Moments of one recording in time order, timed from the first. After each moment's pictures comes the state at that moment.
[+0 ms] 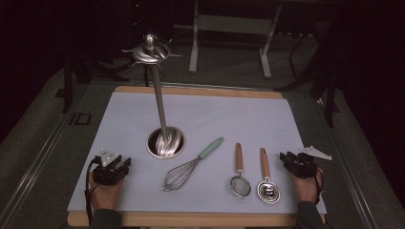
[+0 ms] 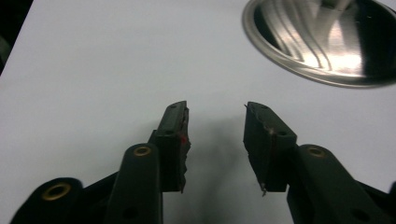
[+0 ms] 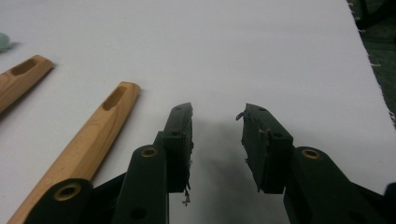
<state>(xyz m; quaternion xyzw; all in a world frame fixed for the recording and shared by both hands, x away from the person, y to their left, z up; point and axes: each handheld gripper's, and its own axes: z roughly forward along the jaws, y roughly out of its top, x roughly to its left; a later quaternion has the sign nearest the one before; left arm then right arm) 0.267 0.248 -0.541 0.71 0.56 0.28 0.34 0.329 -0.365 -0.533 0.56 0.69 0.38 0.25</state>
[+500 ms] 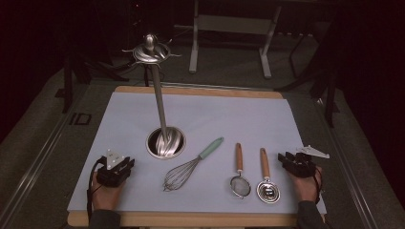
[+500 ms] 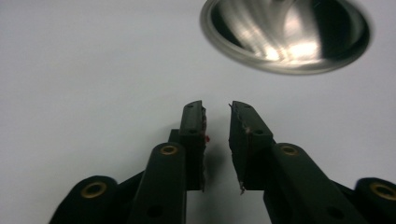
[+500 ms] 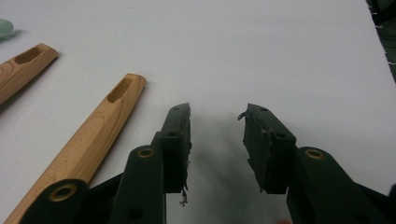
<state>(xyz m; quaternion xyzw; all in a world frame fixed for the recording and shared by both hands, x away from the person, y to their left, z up) 0.262 0.240 -0.537 0.74 0.50 0.27 0.36 0.332 -0.362 -0.534 0.55 0.71 0.37 0.24</state>
